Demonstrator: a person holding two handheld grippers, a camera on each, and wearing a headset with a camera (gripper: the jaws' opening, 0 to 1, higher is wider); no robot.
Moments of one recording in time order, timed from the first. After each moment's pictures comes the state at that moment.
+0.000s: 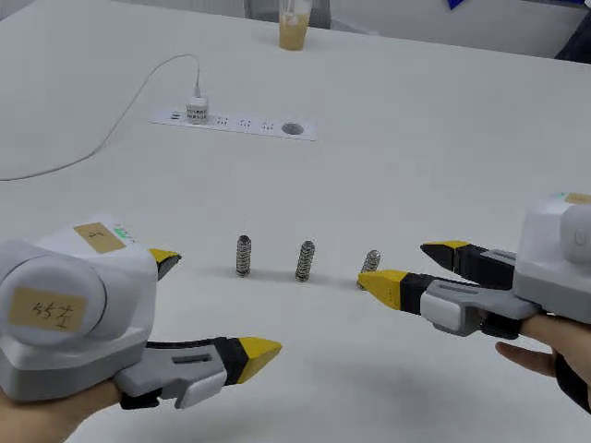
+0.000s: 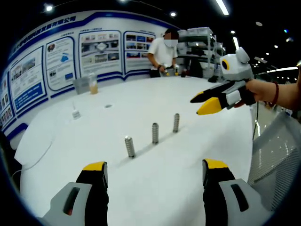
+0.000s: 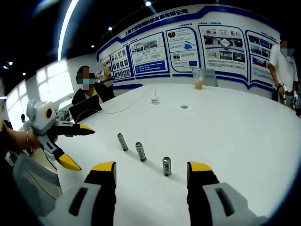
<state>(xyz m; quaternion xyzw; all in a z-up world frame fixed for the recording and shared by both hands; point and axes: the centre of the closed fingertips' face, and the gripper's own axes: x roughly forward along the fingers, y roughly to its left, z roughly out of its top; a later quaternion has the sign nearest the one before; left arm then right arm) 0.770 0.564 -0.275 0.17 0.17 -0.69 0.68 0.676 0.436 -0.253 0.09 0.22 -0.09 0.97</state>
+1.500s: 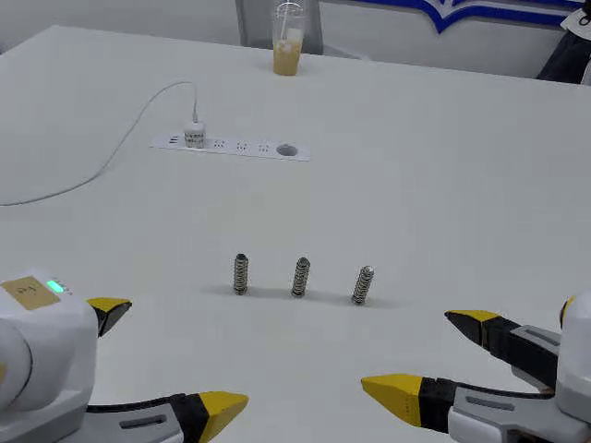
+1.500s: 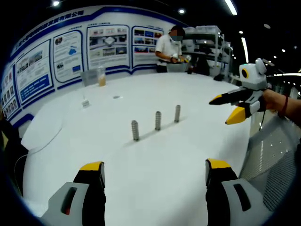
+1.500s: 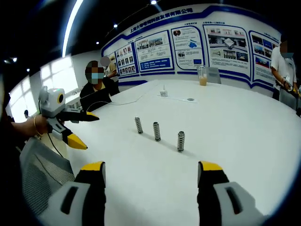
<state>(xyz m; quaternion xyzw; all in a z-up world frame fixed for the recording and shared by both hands) 0.768 0.608 -0.275 0.18 0.20 -0.66 0.70 0.632 0.482 -0.264 0.09 0.24 -0.08 0.96</state>
